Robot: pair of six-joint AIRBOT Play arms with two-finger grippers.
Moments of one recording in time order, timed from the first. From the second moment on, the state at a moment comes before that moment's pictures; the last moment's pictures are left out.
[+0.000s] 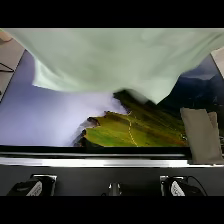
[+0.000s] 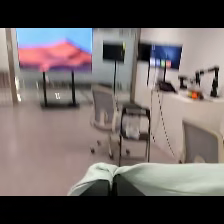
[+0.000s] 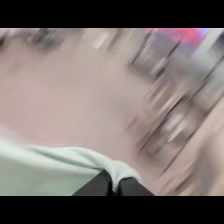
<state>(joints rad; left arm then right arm) 0.12 -0.79 1.87 0.99 -0.92 -1.35 -0.31 -0.89 1.89 -0.96 0.93 0.80</state>
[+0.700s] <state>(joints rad) 0.12 -0.83 1.76 1.11 -1.10 -1.46 -0.31 -0.96 1.95 -1.24 1.41 0.99</state>
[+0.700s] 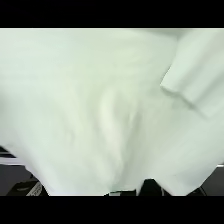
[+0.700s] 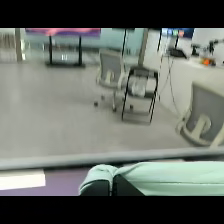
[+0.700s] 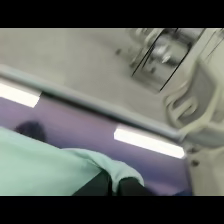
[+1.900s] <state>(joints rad) 0.11 -1.48 1.31 1.07 -0.77 -1.44 -0.11 -1.69 1.66 -1.17 0.91 1.02</state>
